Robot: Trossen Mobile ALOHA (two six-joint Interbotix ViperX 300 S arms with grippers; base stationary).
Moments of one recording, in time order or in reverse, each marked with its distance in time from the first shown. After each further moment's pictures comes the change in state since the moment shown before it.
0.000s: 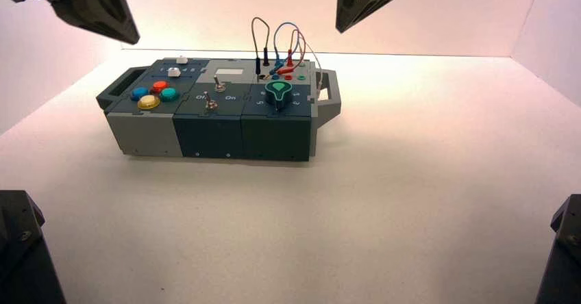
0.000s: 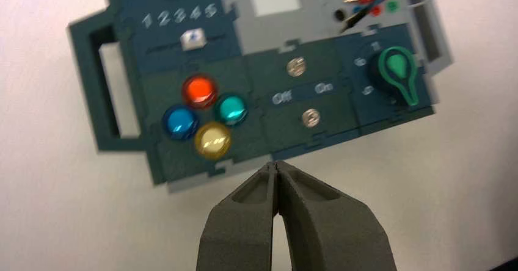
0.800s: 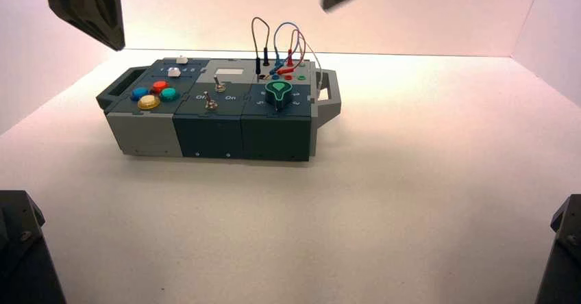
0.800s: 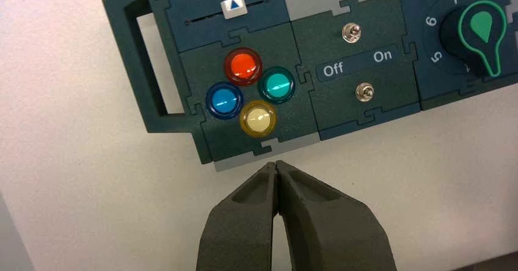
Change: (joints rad) left arm -0.054 0.175 -0.156 0.258 0.141 -0.138; right arm 0.080 -0.051 -0.008 0.043 -0.097 0.249
